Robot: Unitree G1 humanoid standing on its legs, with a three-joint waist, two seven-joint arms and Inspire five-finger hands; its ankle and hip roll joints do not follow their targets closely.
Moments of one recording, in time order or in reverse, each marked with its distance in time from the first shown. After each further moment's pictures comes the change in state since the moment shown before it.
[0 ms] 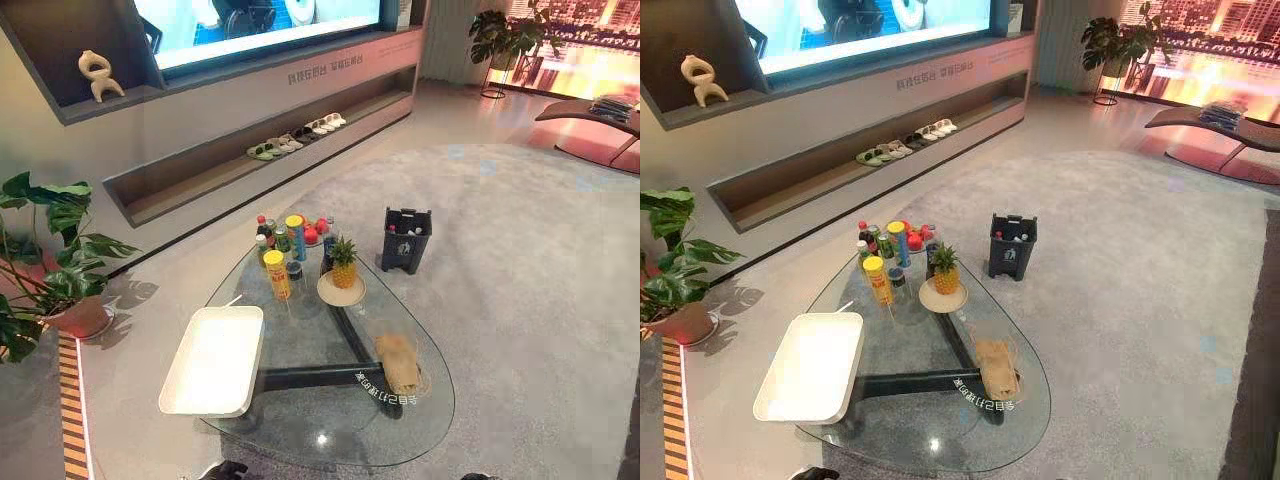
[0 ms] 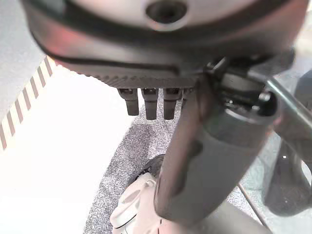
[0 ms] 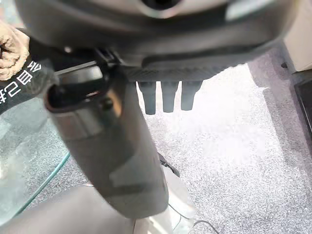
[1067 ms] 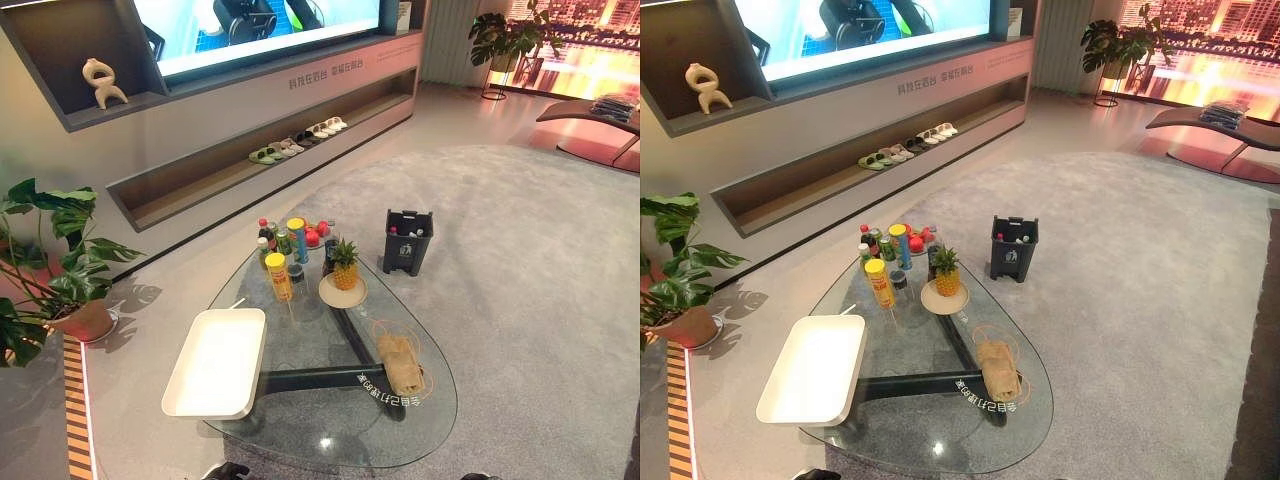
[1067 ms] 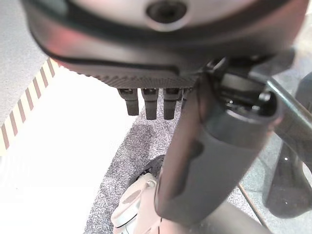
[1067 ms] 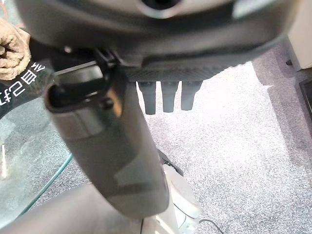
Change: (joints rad) left arm 0.002 -0.008 0.007 0.000 -0.001 0.015 -0.005; right arm 0.000 -0.001 -0.006 0.000 0.001 0.001 0.000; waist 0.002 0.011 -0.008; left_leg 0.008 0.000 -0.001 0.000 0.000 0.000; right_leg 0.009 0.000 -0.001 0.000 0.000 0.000
